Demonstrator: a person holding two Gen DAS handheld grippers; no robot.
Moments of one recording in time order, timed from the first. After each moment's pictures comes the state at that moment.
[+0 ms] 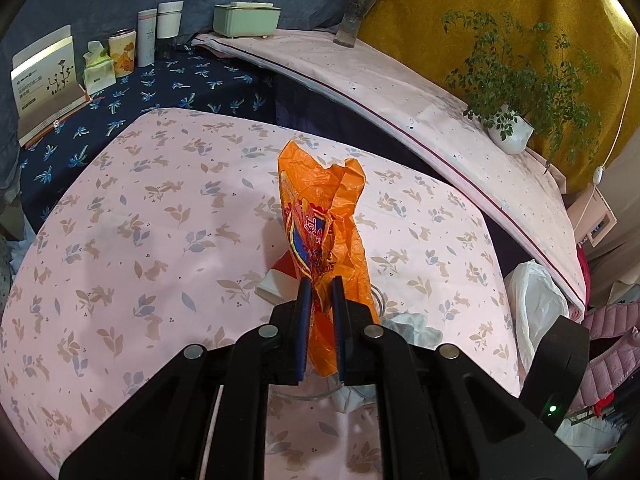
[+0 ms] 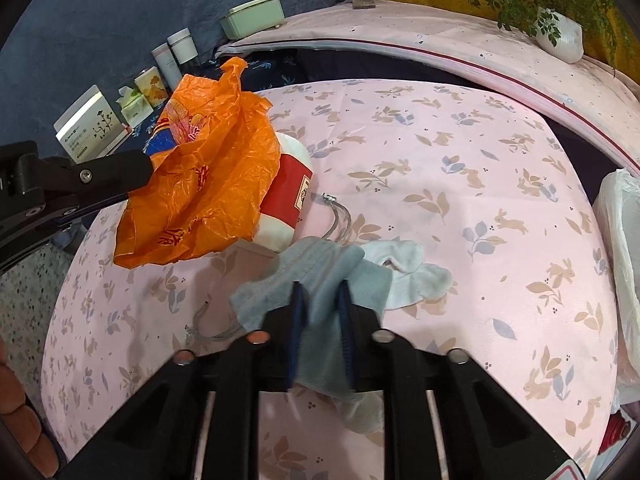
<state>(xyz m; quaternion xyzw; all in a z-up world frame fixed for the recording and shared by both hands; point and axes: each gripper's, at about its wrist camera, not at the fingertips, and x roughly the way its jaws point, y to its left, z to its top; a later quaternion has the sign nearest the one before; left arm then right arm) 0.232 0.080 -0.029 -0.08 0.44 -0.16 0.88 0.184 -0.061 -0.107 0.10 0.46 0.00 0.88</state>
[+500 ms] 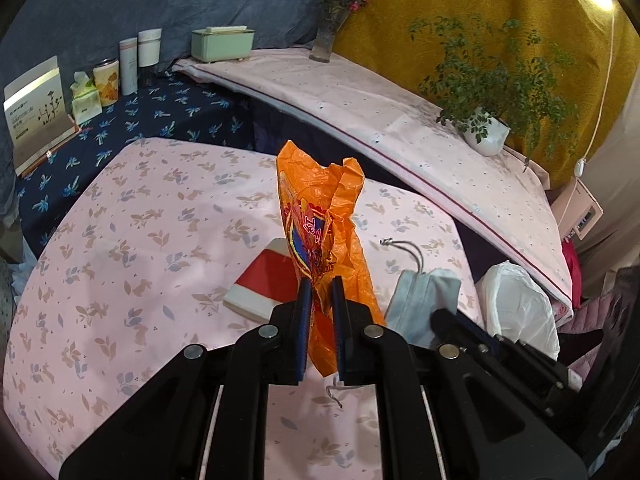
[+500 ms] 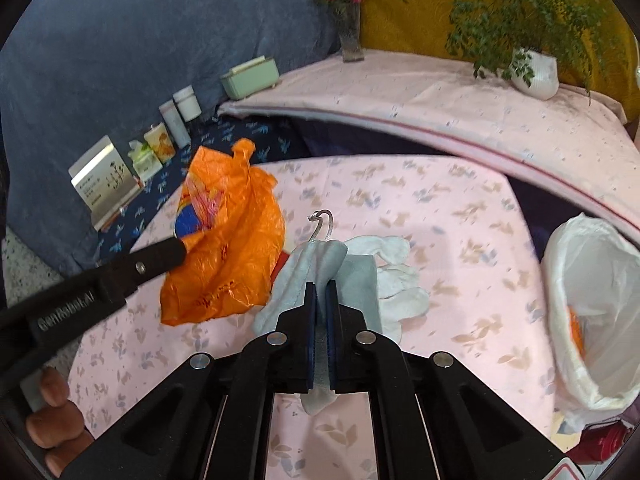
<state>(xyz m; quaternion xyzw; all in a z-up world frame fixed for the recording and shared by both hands) 0.210 0.046 0.011 -0.06 0.41 -0.19 0.89 0.159 -0.107 -0.021 0.12 0.38 -0.01 0.92</state>
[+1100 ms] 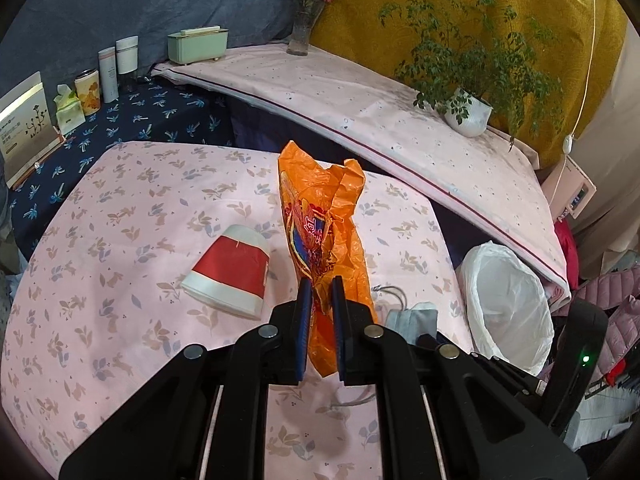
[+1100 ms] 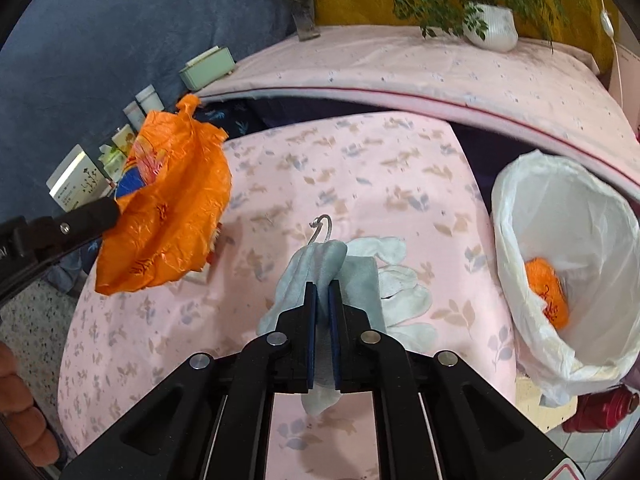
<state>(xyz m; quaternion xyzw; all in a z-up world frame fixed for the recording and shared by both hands) 0.189 0.003 0.007 -0.03 0.42 -0.20 0.88 0.131 -0.168 -0.071 0.16 0.43 -0.05 0.89</state>
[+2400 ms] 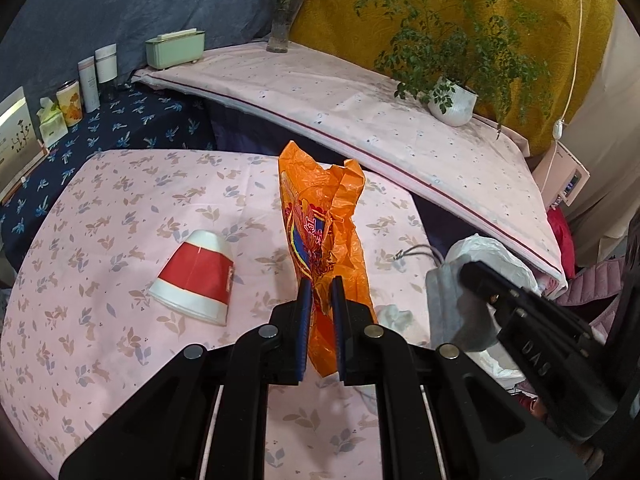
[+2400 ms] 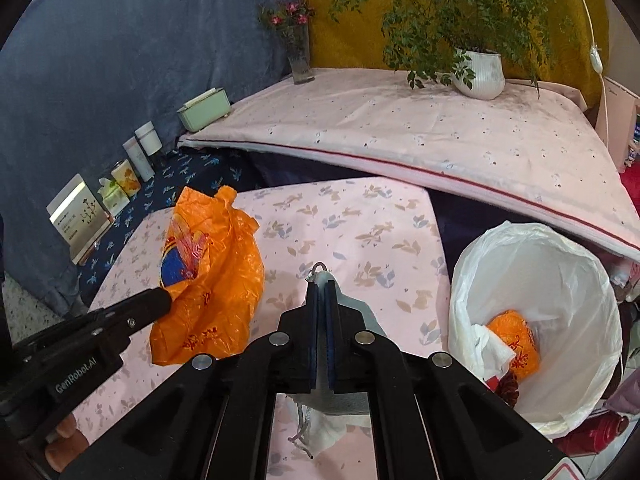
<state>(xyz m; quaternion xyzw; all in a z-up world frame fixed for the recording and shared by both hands) 0.186 -0.034 0.012 -0.01 0.42 -0.22 0.88 0.136 -0.202 -0.002 0.14 0.36 -0.07 0.92</state>
